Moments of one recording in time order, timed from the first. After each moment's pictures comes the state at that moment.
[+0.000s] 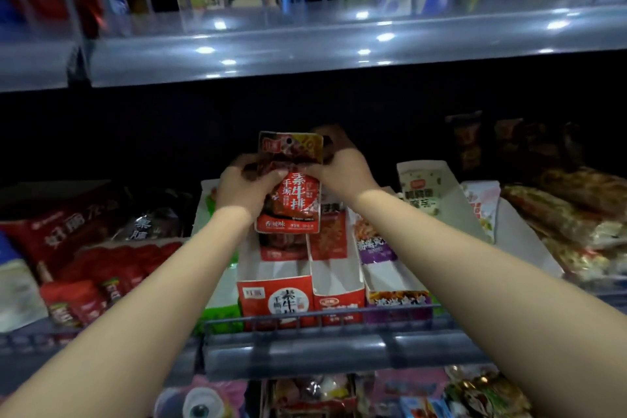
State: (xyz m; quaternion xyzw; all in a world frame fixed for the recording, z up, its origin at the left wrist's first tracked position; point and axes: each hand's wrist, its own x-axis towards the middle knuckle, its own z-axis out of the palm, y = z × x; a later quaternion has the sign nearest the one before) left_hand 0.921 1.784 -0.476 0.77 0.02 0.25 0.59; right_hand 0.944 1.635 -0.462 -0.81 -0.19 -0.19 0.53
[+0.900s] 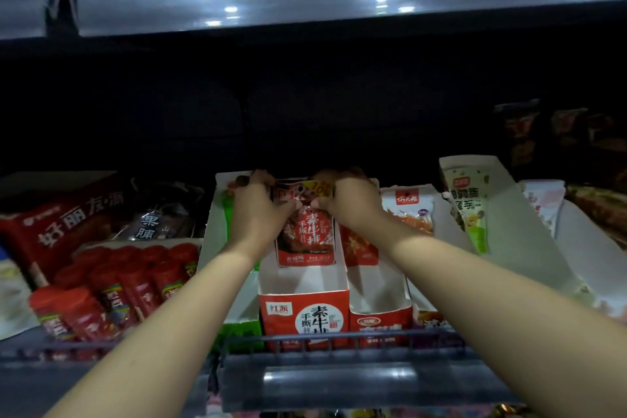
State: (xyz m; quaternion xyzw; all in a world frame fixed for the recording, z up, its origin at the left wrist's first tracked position) left_hand 0.967 1.815 -0.530 0.87 0.02 0.28 0.40; right_hand 1.001 1.670 -0.520 -0.95 -0.15 -0.18 0.20
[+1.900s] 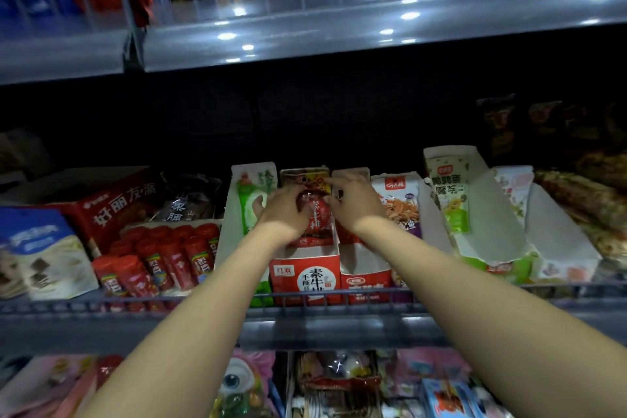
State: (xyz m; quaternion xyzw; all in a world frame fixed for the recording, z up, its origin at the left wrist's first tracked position) left_hand 0.936 1.793 -0.536 0.97 0.01 0.16 0.18; right_hand 0.947 1.656 -0.529 -0.93 -0.15 -0.17 0.29
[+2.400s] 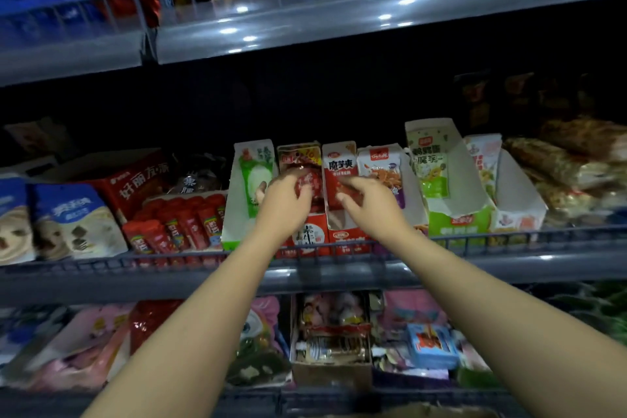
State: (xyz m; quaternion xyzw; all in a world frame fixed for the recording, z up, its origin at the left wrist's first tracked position) left_hand 0.854 1.766 -0.535 0.94 -0.02 0.22 0.27; right_hand 0.859 1.609 -0.552 -0.89 -0.16 -0.16 0.39
